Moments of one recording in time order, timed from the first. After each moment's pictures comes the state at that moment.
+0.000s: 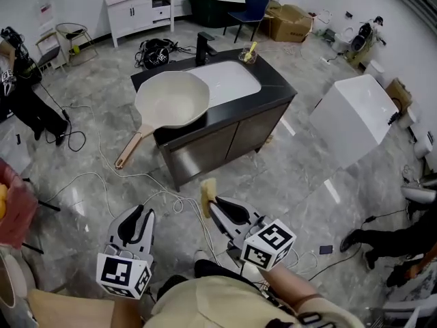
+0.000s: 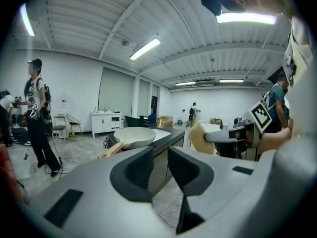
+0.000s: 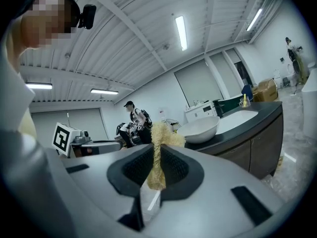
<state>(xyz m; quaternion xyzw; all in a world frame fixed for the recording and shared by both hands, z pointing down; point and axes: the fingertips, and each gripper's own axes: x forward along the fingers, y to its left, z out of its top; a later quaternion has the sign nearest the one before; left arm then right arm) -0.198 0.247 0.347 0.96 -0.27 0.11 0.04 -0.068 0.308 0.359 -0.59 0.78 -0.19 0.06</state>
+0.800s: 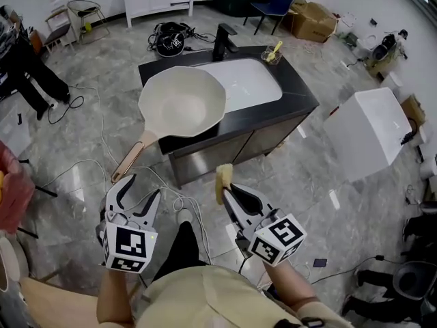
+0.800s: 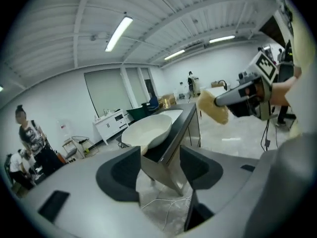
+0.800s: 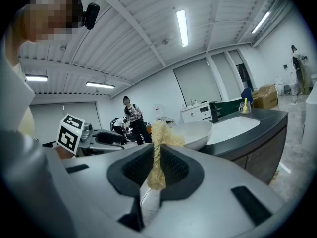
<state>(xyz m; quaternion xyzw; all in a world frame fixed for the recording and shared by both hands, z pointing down) -0.131 0.119 0.386 0.91 -0.28 0.28 -0.09 0.013 0.208 0.371 -0.60 0.78 -0.18 0.02</state>
